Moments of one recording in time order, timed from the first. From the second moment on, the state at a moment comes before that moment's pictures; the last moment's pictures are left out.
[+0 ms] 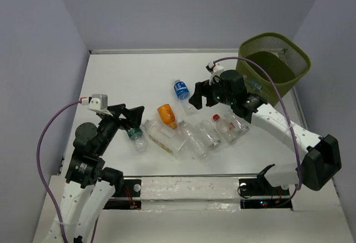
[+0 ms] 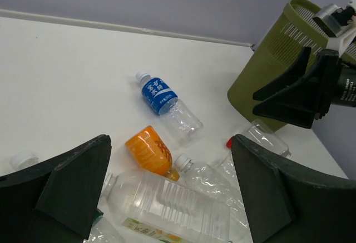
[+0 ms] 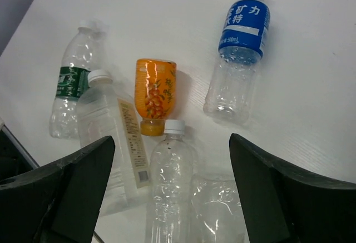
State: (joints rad) left arm -0.31 0.38 0.65 -0.27 0.10 -0.41; right arm 0.62 1.31 1.09 -0.21 -0.21 0.29
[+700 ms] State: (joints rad) left arm -0.31 0.54 0.67 -0.41 -0.17 -0.47; right arm 0.62 2.04 1.66 -0.31 0.00 0.15
